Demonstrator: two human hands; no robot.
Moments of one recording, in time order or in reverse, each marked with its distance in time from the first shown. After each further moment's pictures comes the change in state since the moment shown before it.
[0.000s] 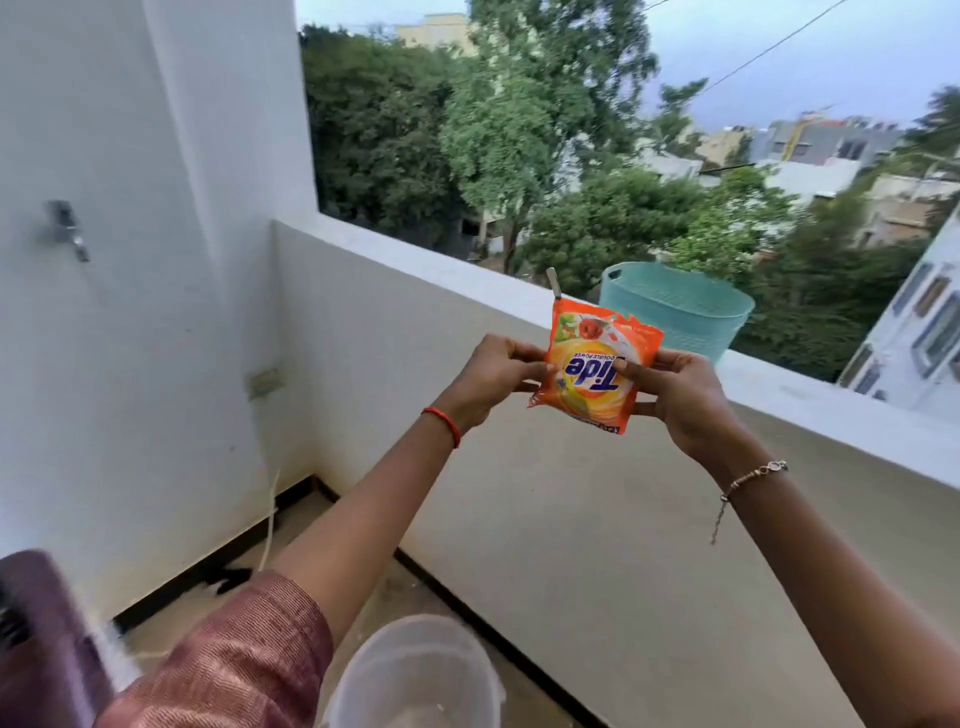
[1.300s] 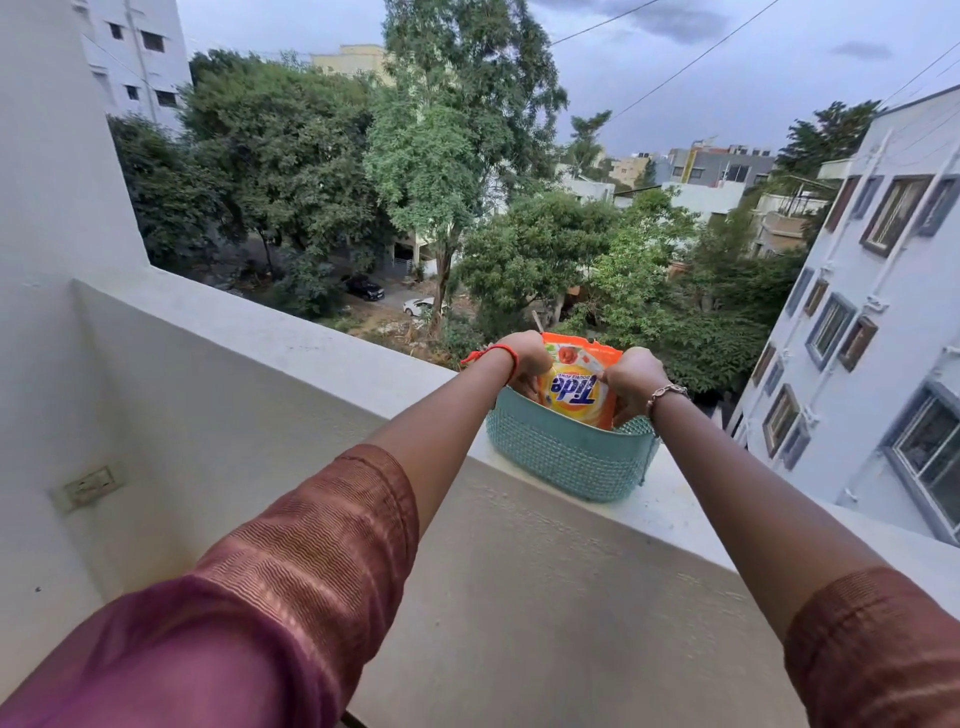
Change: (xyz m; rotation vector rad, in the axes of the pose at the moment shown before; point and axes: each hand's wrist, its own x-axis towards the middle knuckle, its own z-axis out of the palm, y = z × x) left_hand 0.315 0.032 0.133 0.652 -0.243 -0.169; right_hand 0.282 0.014 -0.130 -0.801 0.369 0.225
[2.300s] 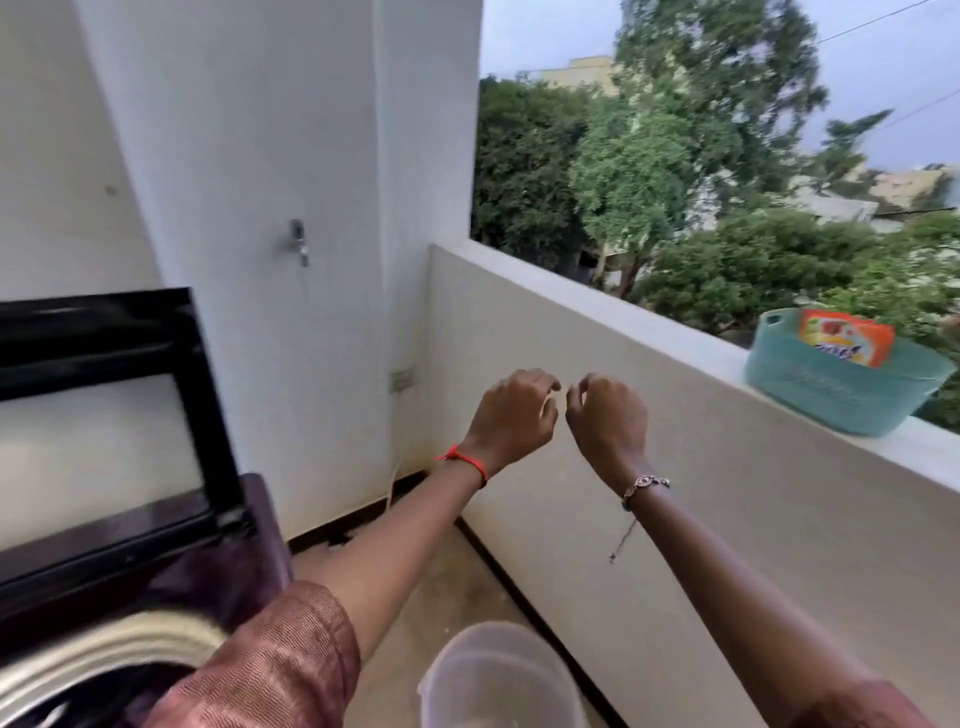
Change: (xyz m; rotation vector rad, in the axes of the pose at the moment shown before) left_hand -0.430 -0.225 -0.017 0.339 0.788 0.152; right_hand -0.432 -0.100 0.134 -0.188 0.062 -0.815
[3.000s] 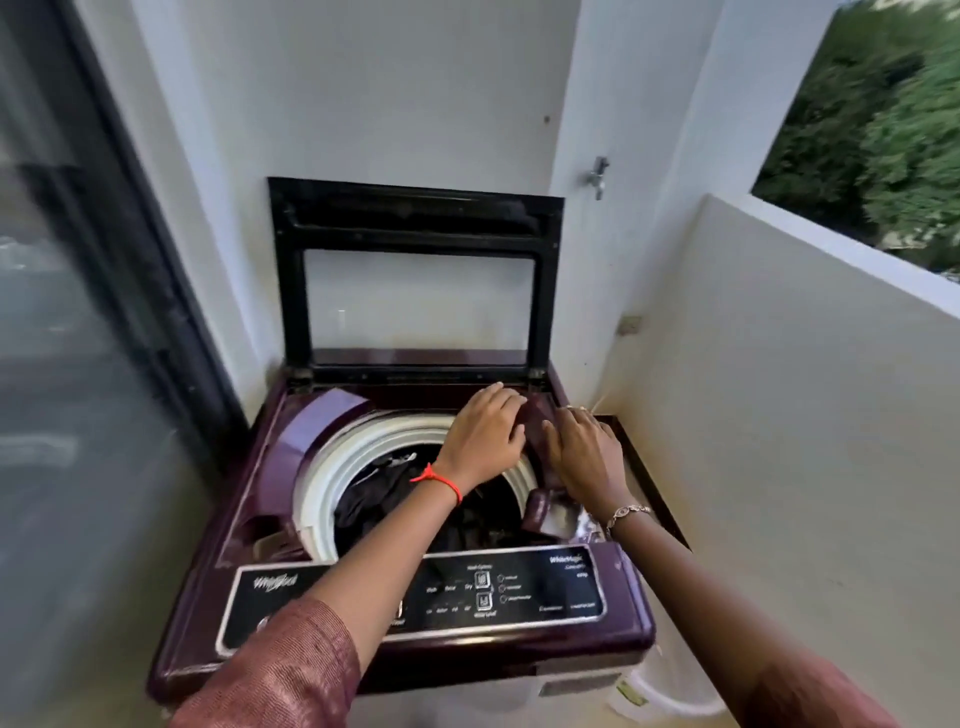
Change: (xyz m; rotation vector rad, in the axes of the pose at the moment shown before) left_hand -0.355 -0.114 -0.184 0.329 0.042 -0.424; right_hand -0.269 -0.242 0.053 0.189 -0.330 -0.578
